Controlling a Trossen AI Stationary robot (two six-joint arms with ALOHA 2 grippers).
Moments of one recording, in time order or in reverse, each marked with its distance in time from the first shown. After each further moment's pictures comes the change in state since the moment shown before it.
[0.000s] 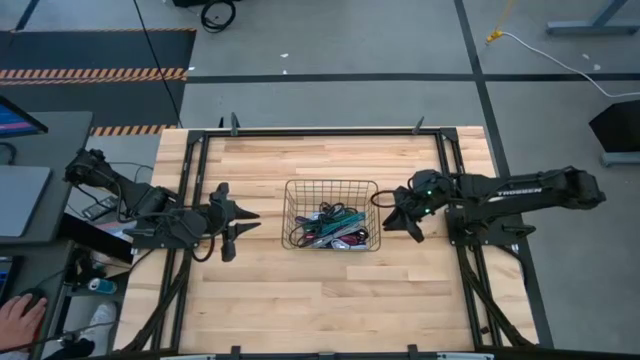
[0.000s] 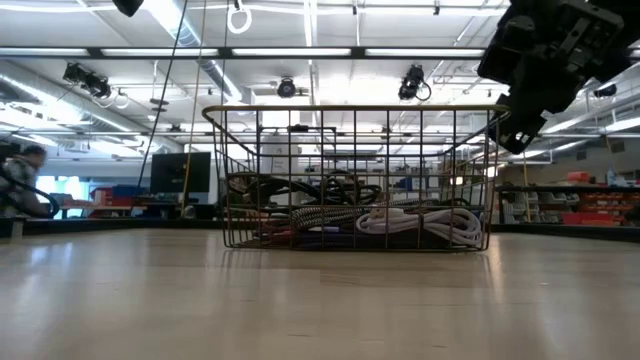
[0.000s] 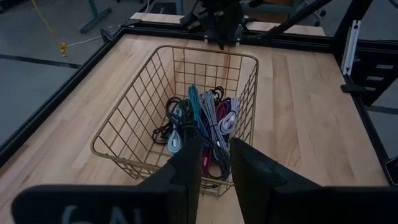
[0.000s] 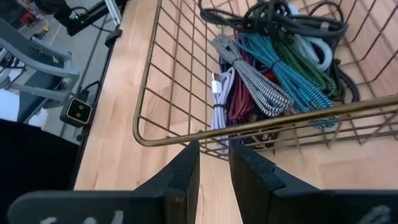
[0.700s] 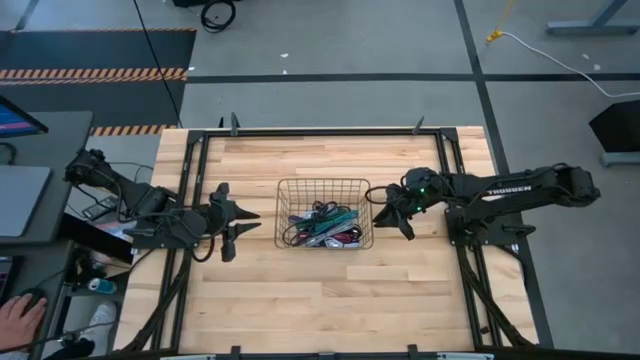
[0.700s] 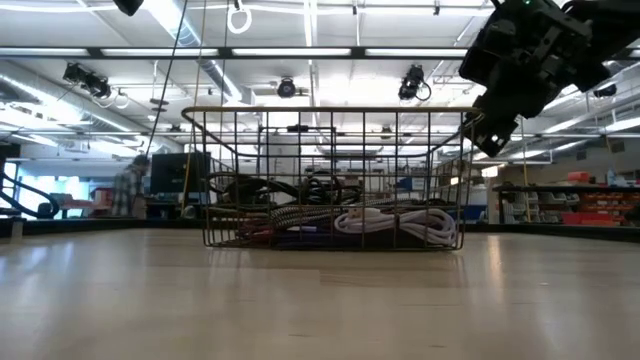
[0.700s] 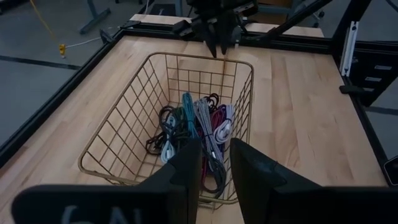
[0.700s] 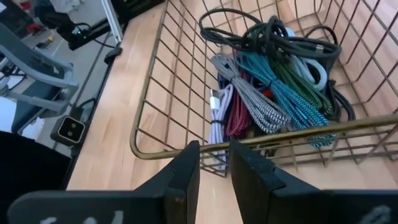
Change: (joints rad) left arm 0.000 0.000 0.000 0.006 0.002 0.005; right arm -0.025 0.127 0.000 0.188 -0.013 -0.036
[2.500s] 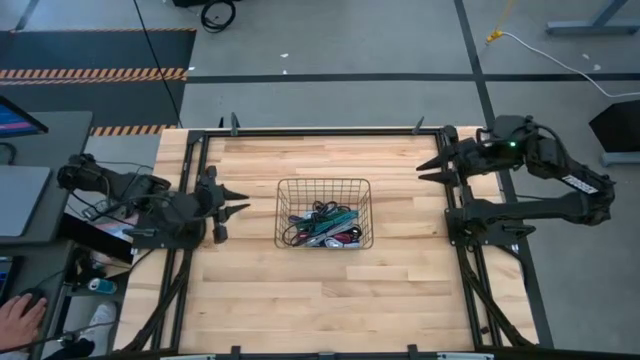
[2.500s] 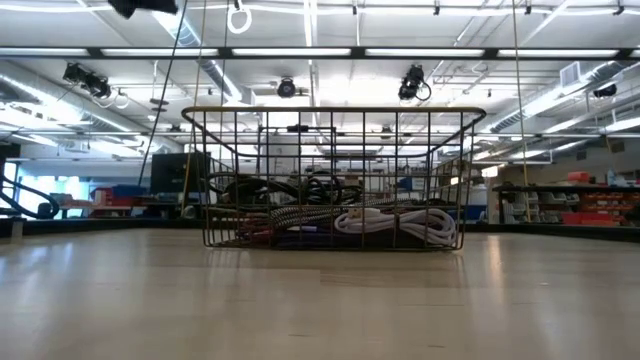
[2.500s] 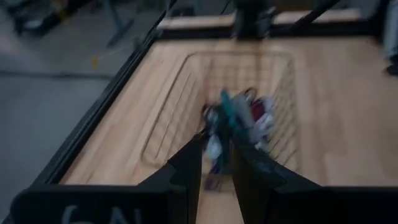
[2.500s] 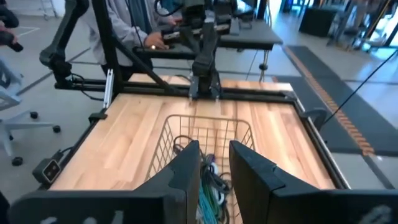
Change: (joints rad) left arm 0.103 -0.128 0.000 -0.115 0.001 0.167; right arm -0.104 -0.307 0.689 -0.709 0.096 -0.419
